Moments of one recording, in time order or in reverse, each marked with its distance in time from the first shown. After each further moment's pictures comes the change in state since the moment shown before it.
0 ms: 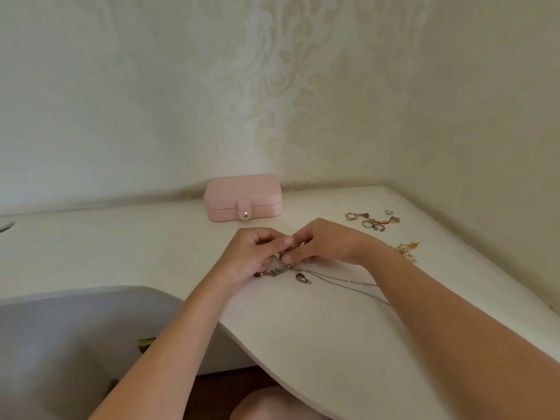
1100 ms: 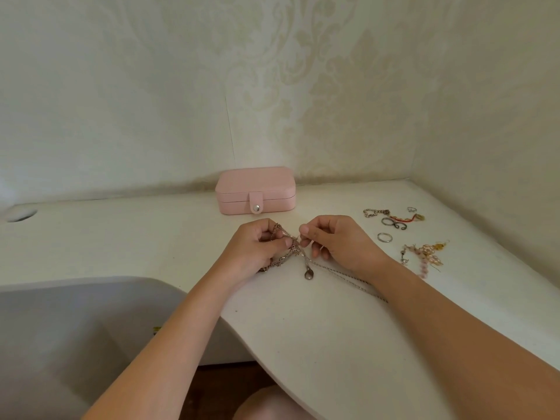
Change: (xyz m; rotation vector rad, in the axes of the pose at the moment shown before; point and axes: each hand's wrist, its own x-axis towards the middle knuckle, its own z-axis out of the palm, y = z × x) left_hand 0.003 -0.003 -0.006 0.033 0.109 -0.049; right_hand 0.021 0.033 0.018 0.455 0.269 -0.192
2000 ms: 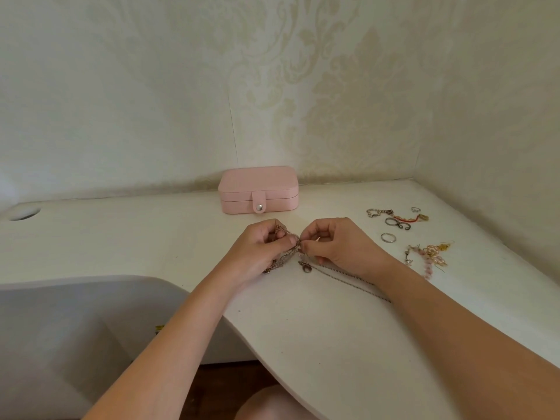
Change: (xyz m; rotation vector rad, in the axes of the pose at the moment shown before) left_hand -0.005 0.004 0.000 0.030 -0.059 0.025; right_hand -0.005 -0.005 0.002 -0.116 -0.060 -0.015
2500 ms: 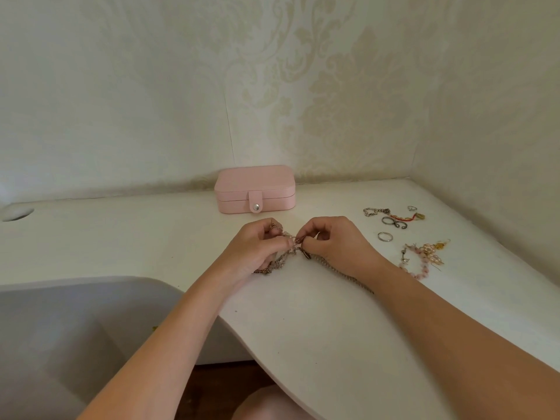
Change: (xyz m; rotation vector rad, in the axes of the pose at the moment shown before) left_hand 0.003 -0.001 -0.002 -0.075 -0.011 -0.040; right_hand 0.001 0.001 0.006 -0.215 0.140 -0.062
